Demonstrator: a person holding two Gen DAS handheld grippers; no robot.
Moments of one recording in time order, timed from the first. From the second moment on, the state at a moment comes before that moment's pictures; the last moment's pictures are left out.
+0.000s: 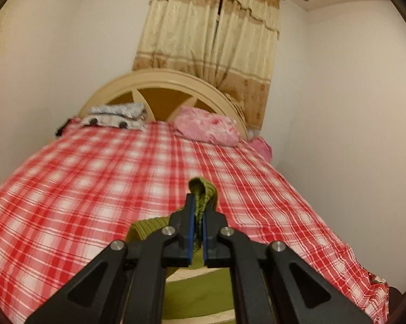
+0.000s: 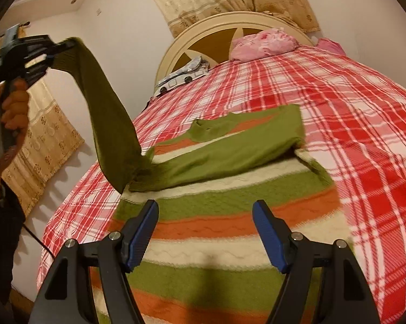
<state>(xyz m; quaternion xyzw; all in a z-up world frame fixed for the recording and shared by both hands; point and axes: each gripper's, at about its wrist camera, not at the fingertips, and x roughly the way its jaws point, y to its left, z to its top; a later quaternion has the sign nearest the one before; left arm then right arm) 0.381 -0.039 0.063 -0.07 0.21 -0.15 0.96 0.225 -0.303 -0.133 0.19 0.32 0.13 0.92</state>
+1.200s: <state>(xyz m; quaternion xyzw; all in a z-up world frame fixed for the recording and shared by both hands) 0.377 -0.229 -0.110 0.06 0.33 -0.20 0.92 0.181 -0.371 -0.176 0.26 0.30 0.07 0.92</state>
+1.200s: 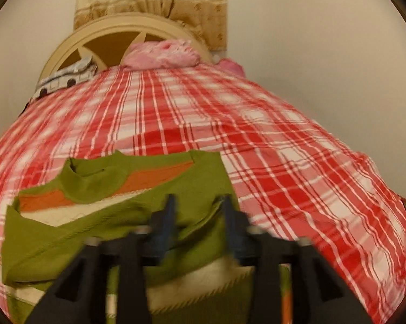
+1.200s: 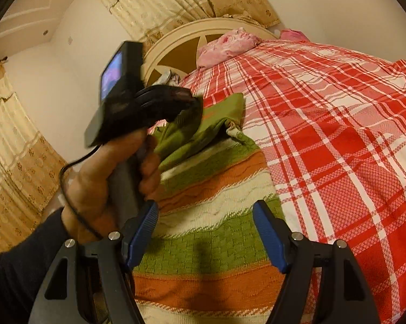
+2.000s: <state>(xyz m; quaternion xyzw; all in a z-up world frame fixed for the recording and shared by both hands) 0.426 -0.013 -0.165 -0.04 0.42 -0.07 0.90 0.191 -0.351 -0.181 0.21 0.33 0.06 0.92</state>
